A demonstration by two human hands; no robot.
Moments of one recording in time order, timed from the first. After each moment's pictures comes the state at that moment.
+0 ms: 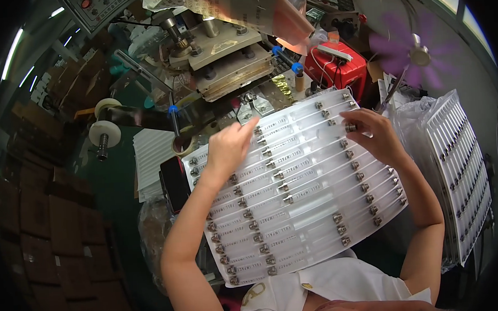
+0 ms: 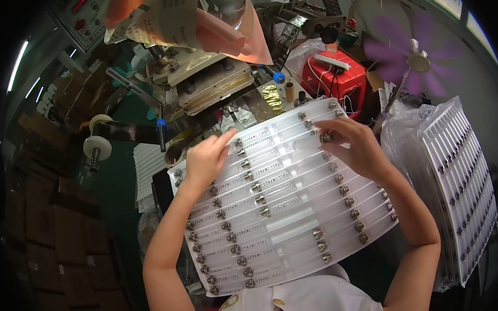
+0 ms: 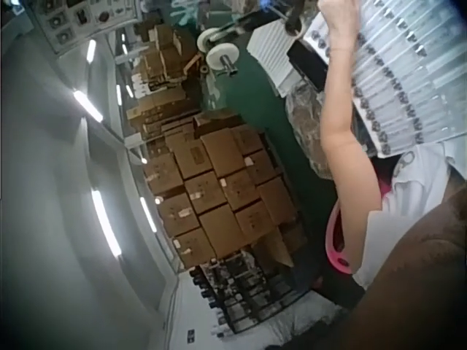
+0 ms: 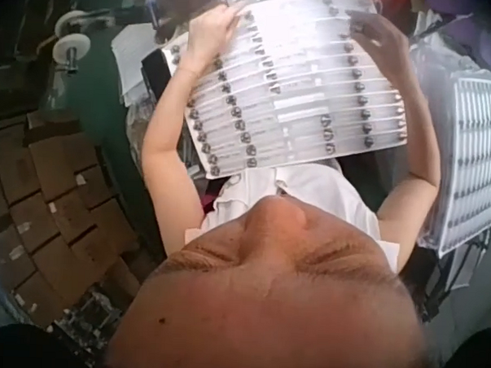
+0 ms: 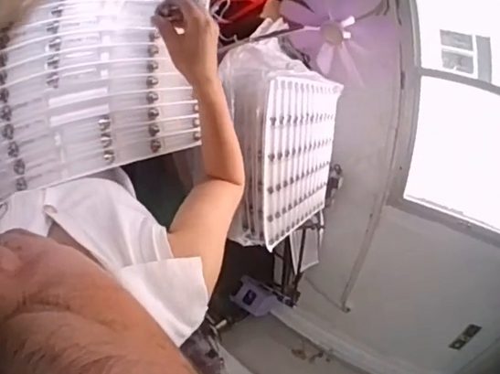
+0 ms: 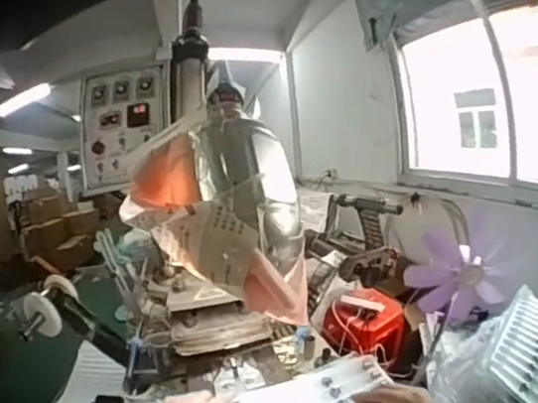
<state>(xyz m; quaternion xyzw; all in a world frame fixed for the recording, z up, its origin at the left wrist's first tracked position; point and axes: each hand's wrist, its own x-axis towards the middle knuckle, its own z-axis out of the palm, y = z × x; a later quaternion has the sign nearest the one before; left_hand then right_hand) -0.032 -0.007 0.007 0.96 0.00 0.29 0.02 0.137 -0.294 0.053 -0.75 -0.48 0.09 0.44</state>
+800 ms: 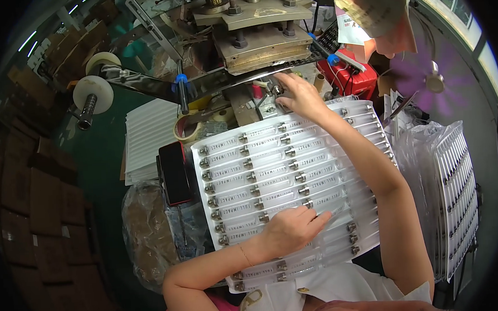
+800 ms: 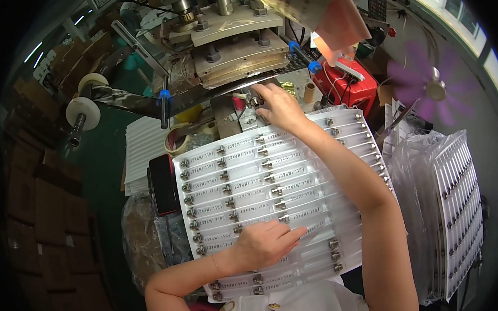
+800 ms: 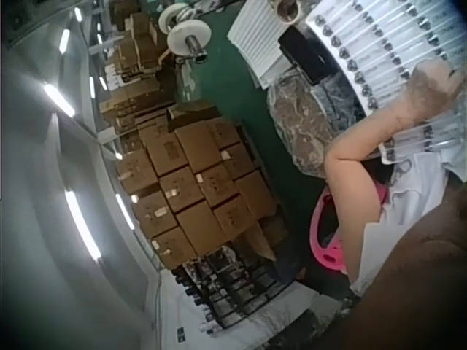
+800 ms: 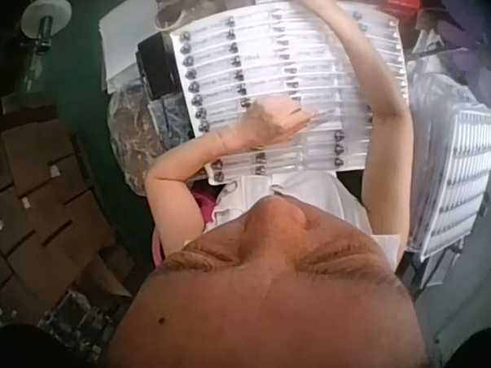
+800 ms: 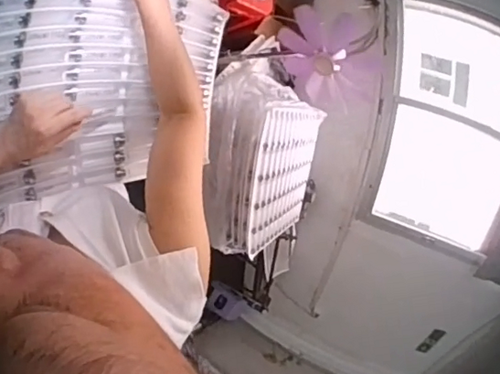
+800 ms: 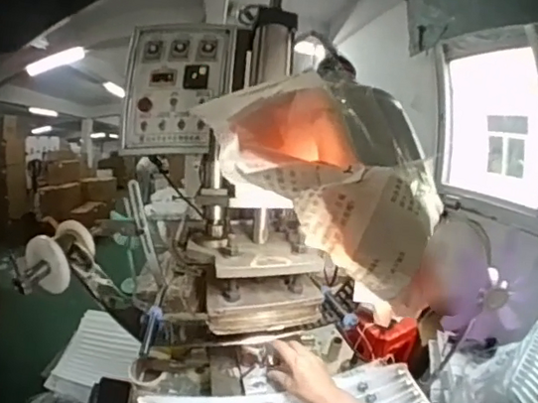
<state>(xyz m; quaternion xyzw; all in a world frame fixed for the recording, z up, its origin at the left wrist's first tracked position) -0.113 -0.123 -0.018 0.93 -0.13 0.24 0.23 0.155 -0.070 -0.018 -0.75 -0.57 -0.06 0.33</state>
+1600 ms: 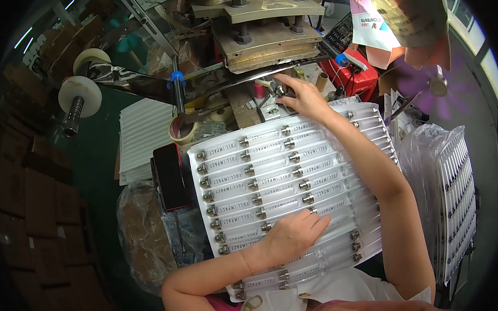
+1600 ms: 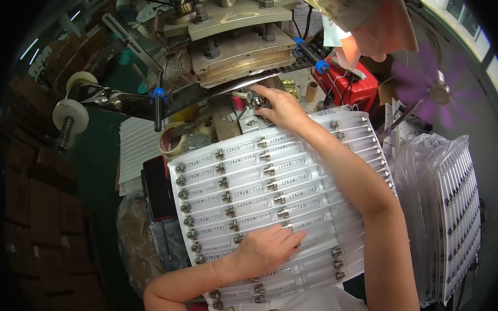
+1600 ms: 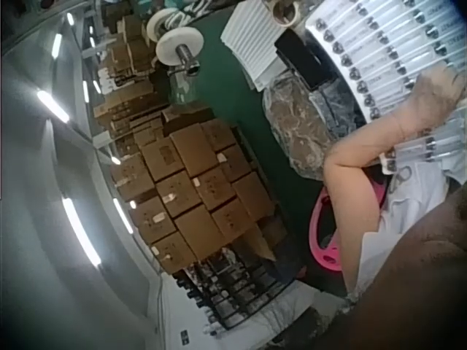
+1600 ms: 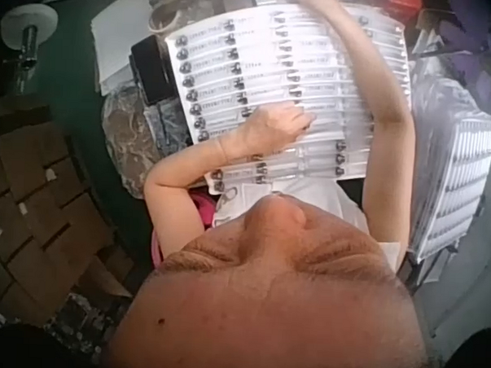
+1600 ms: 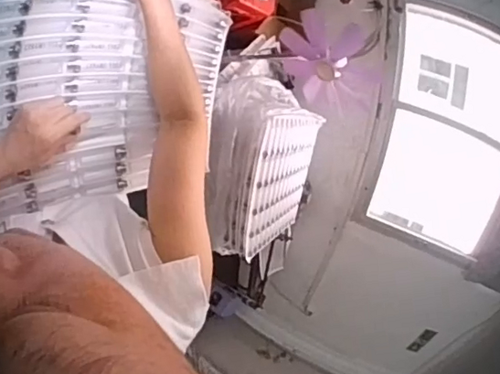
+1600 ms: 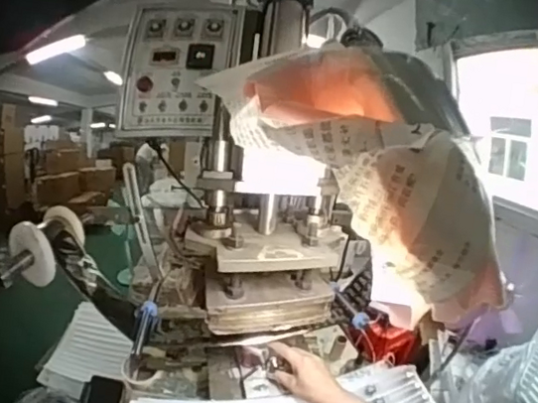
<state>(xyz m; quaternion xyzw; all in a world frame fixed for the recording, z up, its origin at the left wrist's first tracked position) -0.103 -0.114 -0.031 0.93 -0.11 0.21 0.27 0.168 -0.057 -0.024 -0.75 -0.57 0.04 0.33</state>
